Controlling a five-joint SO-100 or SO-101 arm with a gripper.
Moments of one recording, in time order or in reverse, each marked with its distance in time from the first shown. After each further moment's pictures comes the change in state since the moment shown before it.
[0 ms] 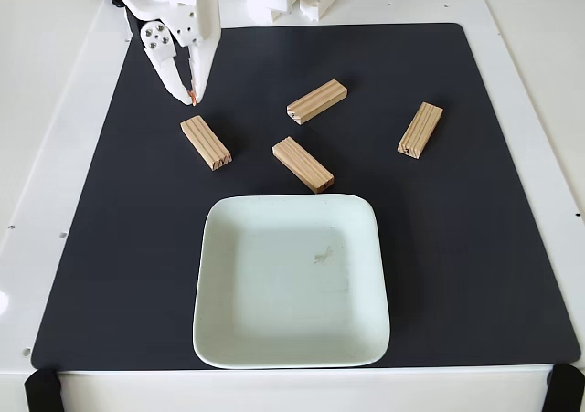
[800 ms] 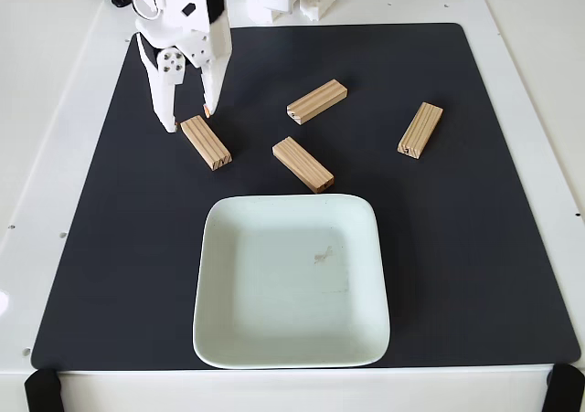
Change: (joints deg) arm -3.0 -5.5 -2.1 -0.2 0.0
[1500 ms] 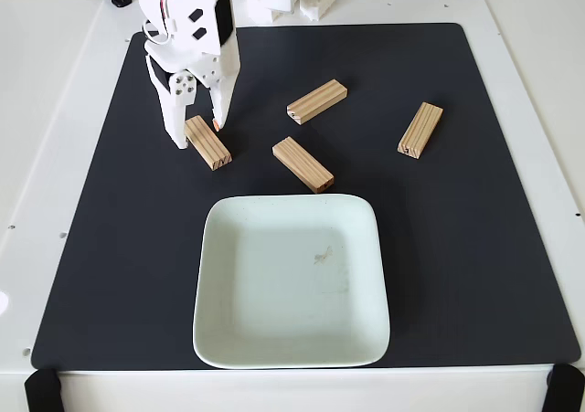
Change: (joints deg) arm -1.4 -6.6 -3.8 0.0 0.0
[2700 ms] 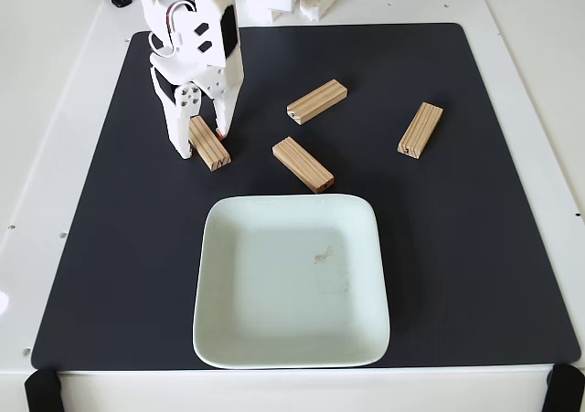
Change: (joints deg) arm -0.5 -4.0 -0.6 -3.0 0.0
